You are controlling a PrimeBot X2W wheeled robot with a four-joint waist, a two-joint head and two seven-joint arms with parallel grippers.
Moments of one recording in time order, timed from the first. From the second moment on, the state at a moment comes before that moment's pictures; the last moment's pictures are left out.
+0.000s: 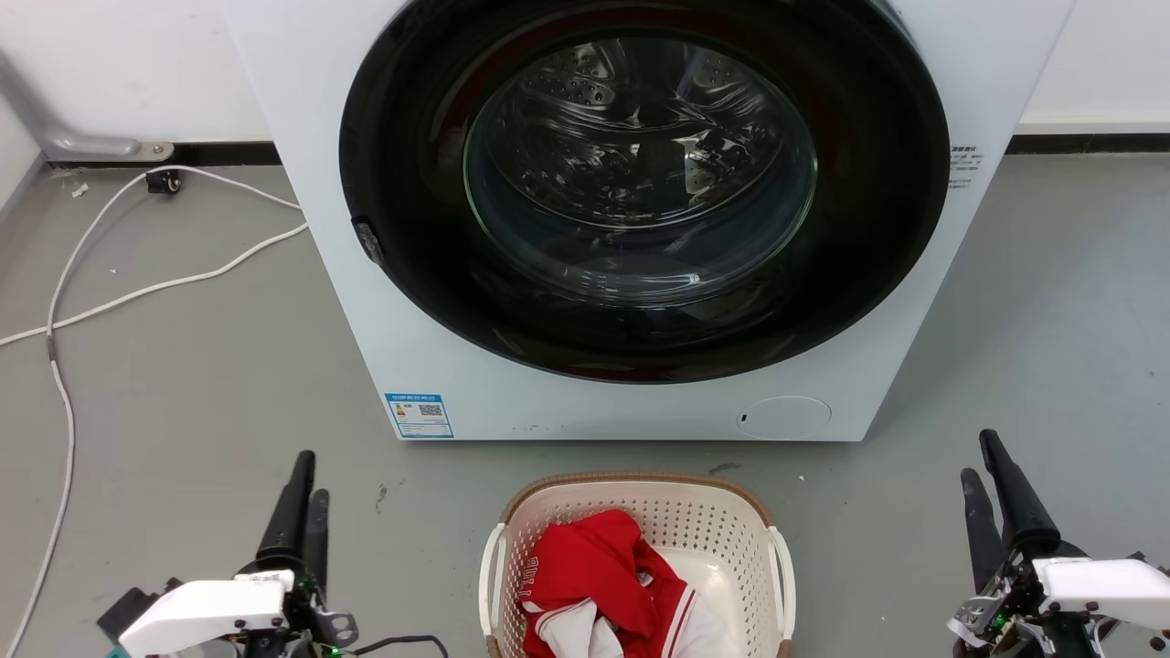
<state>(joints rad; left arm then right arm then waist) -0.05 0.05 0.09 0.24 -1.58 -0.13 0.04 -0.05 -0.05 -0.09 0.24 1.57 0.13 0.04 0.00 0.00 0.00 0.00</state>
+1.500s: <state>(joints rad) -0.02 0.07 -0.11 -0.06 -0.62 0.01 -0.12 -0.02 -0.05 -0.09 0.03 0.46 0.13 -0.12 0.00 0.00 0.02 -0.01</state>
